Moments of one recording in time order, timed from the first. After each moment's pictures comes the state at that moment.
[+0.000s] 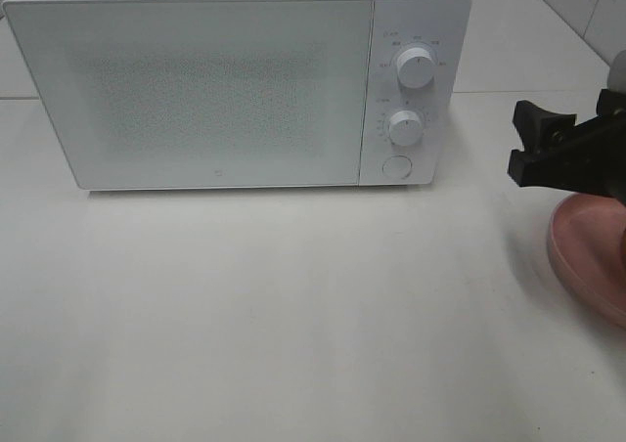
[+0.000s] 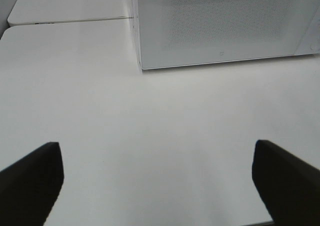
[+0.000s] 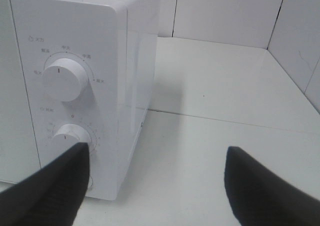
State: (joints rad) left arm 0.00 0.00 -0.50 -0.16 1.04 0.14; right arm 0.37 1.37 -0.24 0.35 -0.99 -0.24
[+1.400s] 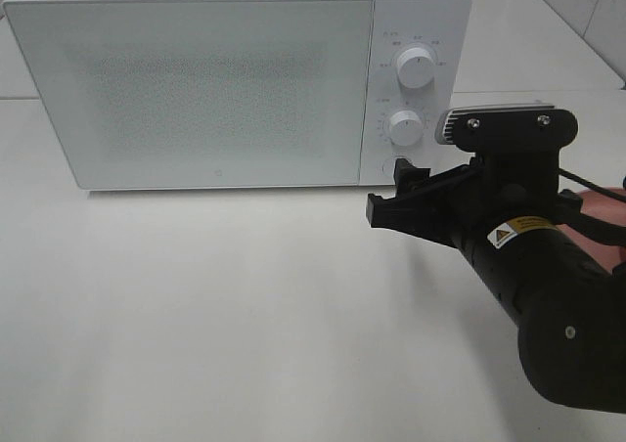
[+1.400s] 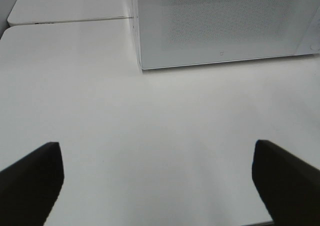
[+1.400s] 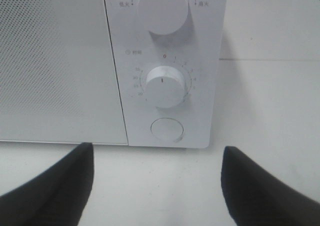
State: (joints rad) left arm 0.00 0.00 -0.50 -0.16 1.04 0.14; right arm 0.88 1.72 -0.42 0.93 -1.12 -0.24
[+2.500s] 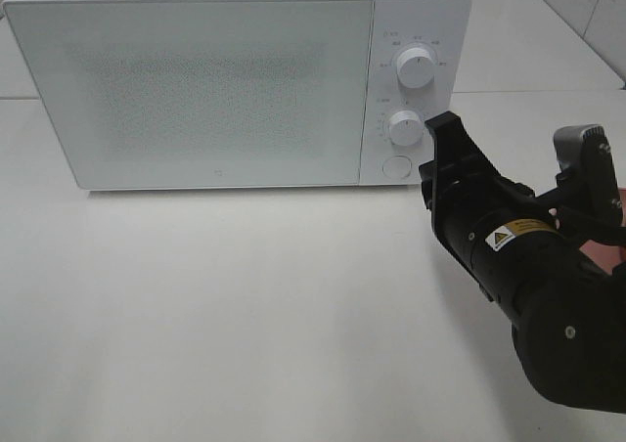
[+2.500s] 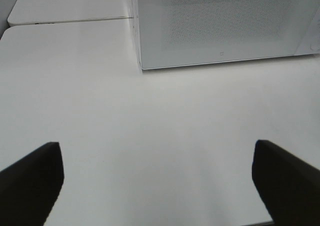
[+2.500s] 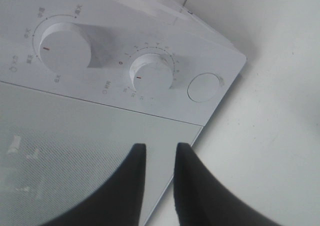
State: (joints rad) left arm 0.00 0.00 -0.50 -0.16 1.04 0.14; right arm 0.88 1.72 -0.42 0.93 -1.09 0.92
